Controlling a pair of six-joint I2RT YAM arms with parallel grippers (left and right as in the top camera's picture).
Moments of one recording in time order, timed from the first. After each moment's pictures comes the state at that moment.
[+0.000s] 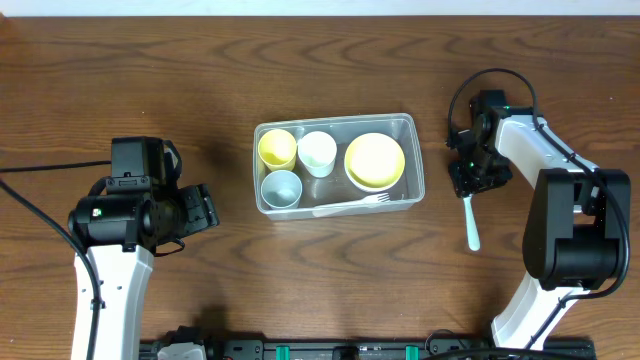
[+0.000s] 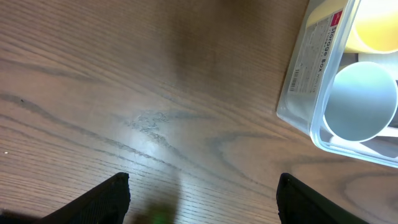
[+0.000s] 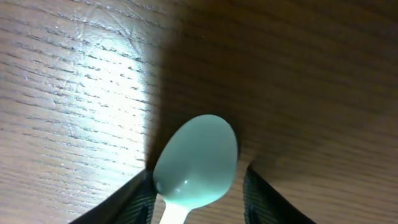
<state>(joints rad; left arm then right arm) 0.05 1.12 1.07 -1.20 0.05 -0.28 0.01 1.98 1.26 -0.93 0.04 -0.27</state>
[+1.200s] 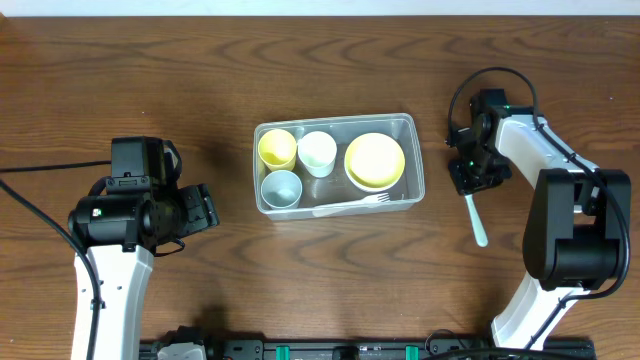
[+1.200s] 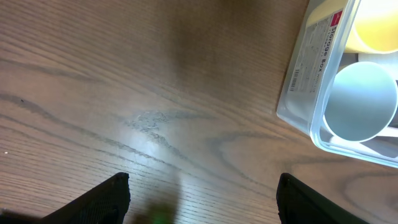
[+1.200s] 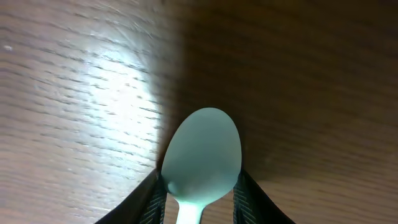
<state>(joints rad) 0.05 1.12 1.07 -1.20 0.05 -0.28 0.01 1.98 1.27 -0.93 0.02 -0.27</state>
